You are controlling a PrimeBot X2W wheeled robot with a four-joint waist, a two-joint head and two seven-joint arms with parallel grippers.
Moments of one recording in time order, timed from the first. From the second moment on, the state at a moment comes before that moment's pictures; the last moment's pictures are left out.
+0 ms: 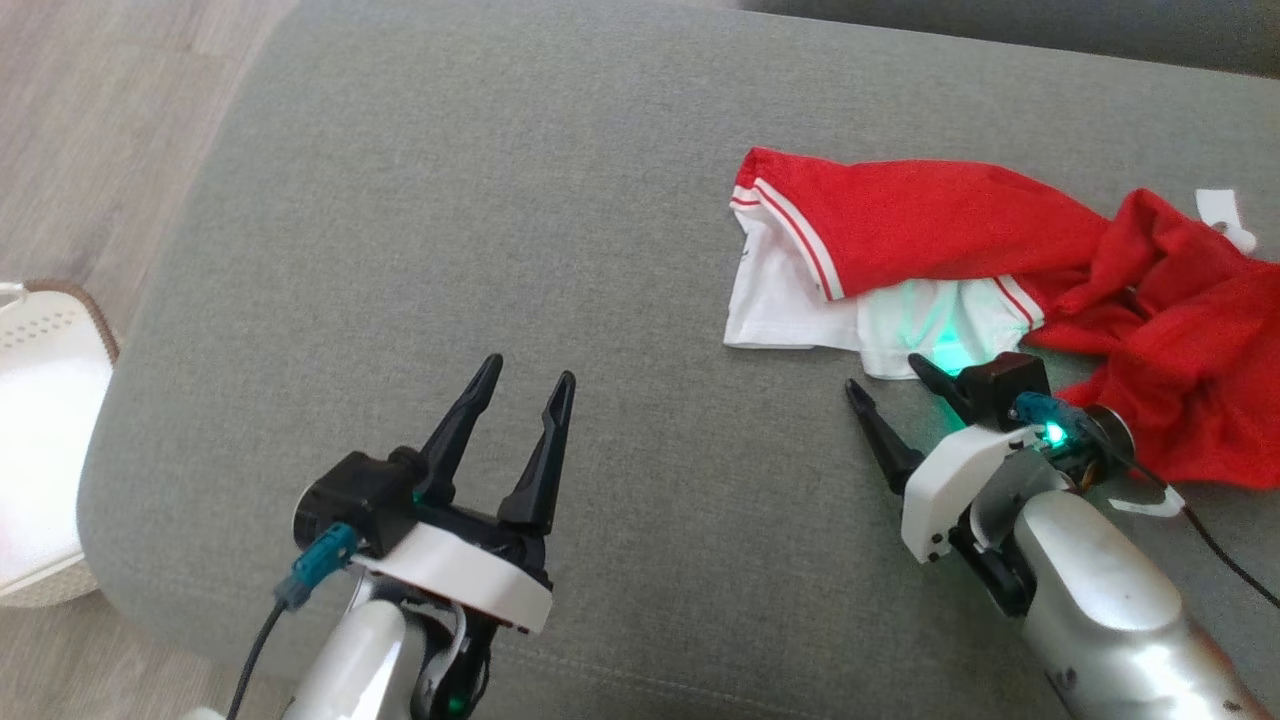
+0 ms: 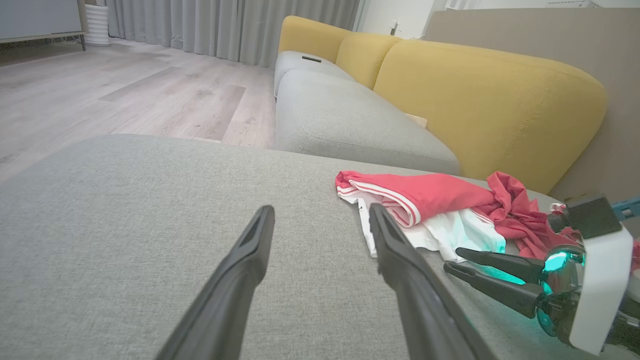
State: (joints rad) left arm -0.13 0.05 -0.37 0.17 -0.29 -0.12 -0.26; right arm -0.45 -0.21 0.47 0.73 0.29 0.13 -0.04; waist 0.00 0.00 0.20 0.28
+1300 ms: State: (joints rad) left arm -0.12 0.05 -0.40 0.15 -0.31 -0.11 -0.26; right arm -0.91 -0.49 0.62 0.62 0.34 0.13 -0.05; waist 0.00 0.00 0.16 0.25
